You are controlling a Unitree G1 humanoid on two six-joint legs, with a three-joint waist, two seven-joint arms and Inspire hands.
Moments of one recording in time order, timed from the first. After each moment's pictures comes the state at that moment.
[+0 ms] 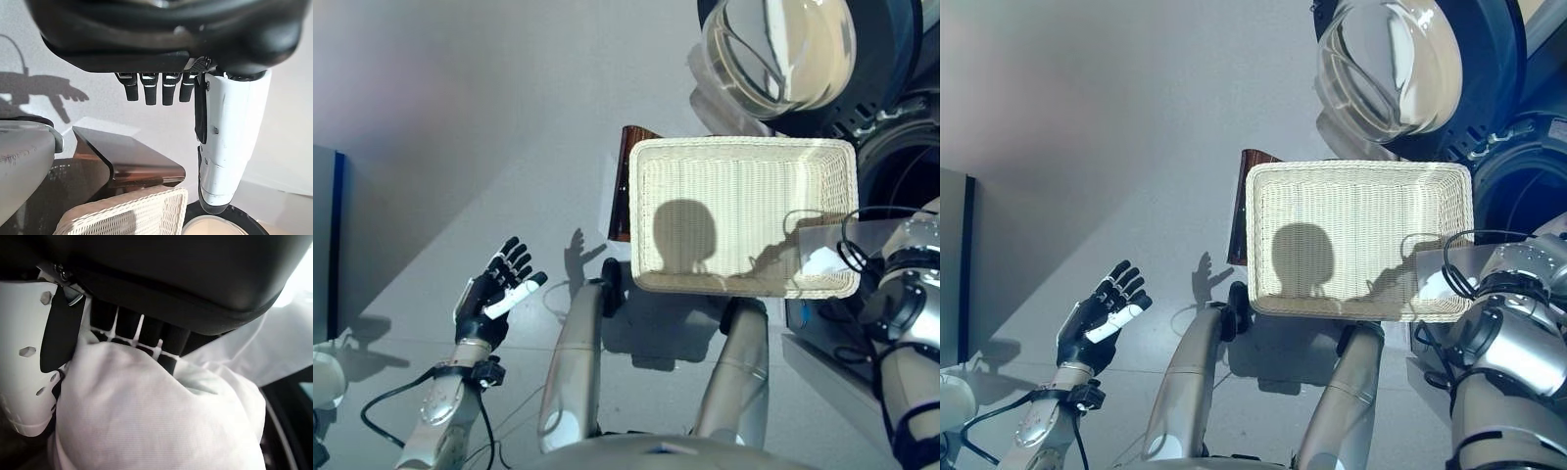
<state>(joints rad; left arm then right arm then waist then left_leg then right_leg) 0.35 0.51 -0.18 0.02 -0.74 -0.31 0.01 -0.94 -0.72 -0.62 1.20 1.36 -0.70 -0.72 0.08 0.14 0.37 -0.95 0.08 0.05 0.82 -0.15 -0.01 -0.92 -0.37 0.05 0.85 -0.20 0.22</state>
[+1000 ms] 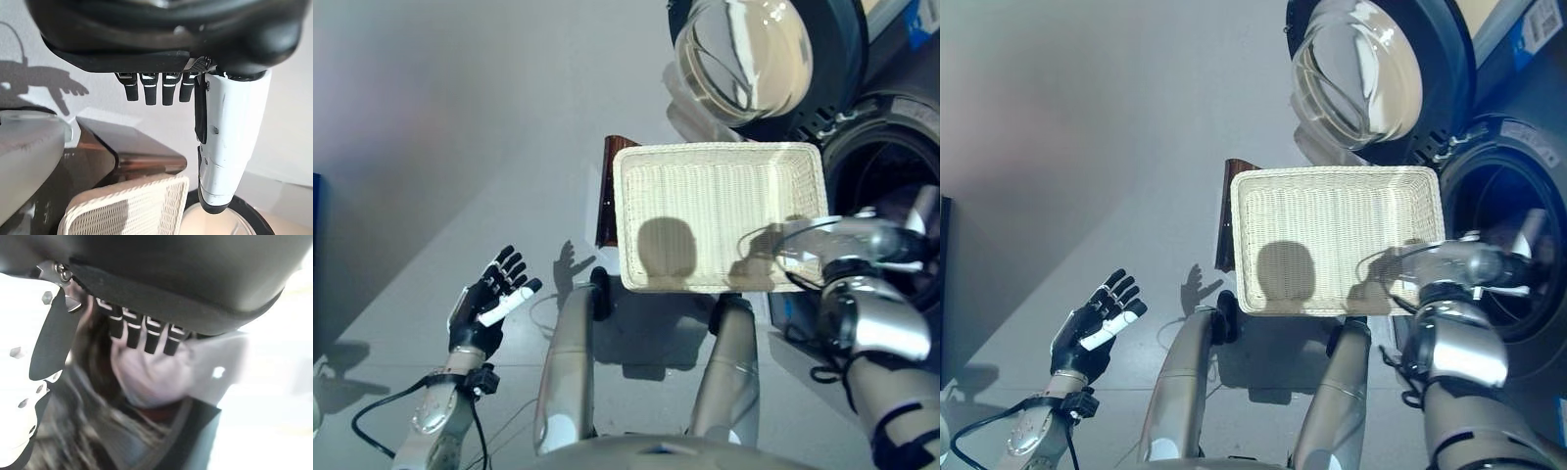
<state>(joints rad) 0.40 0.54 -0.18 0.01 -0.75 -0.31 0.01 -0.81 -0.46 -0.26 1.18 0.95 -0.47 -0.70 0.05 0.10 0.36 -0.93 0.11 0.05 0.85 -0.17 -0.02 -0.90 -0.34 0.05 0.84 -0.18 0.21</state>
